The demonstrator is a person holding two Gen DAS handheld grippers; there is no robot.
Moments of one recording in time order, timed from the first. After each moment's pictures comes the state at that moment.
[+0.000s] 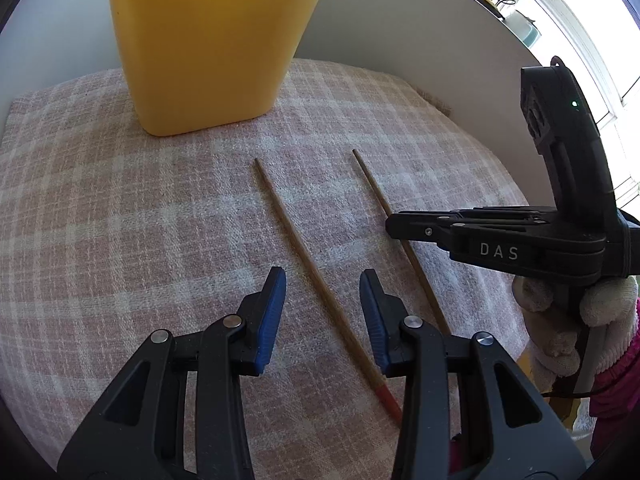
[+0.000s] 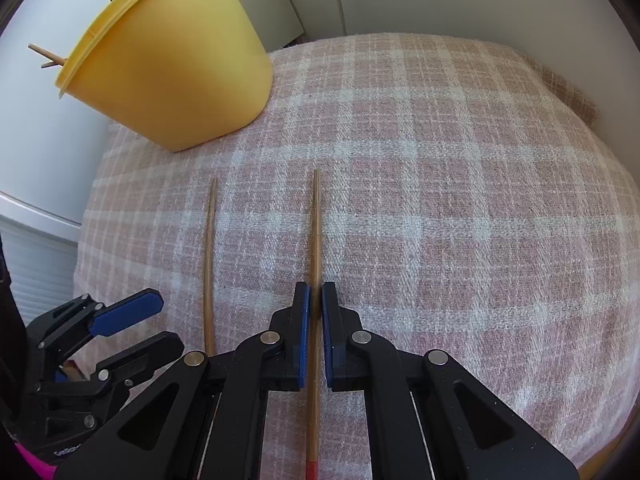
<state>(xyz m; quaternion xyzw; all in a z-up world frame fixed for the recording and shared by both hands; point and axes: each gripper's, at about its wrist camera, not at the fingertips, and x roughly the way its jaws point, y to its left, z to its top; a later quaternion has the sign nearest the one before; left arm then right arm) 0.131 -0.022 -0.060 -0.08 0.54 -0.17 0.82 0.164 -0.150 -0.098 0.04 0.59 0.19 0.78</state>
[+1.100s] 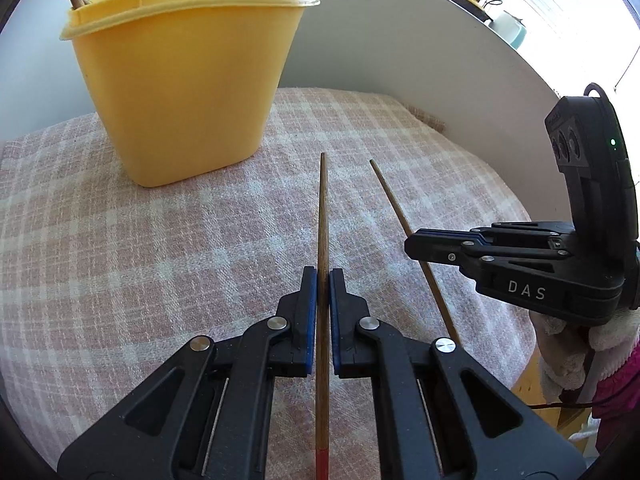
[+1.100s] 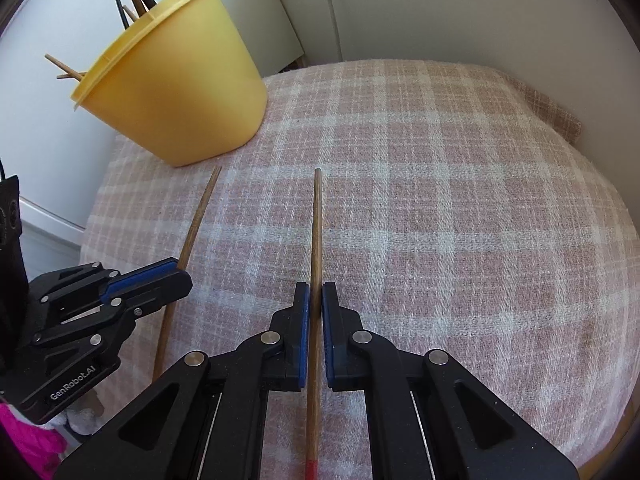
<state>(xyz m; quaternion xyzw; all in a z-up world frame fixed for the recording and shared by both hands) 0.144 -0.031 -0.046 -0.06 0.50 -0.19 0.84 0.153 -0.163 -0.070 0.03 0.55 0.20 0.81</state>
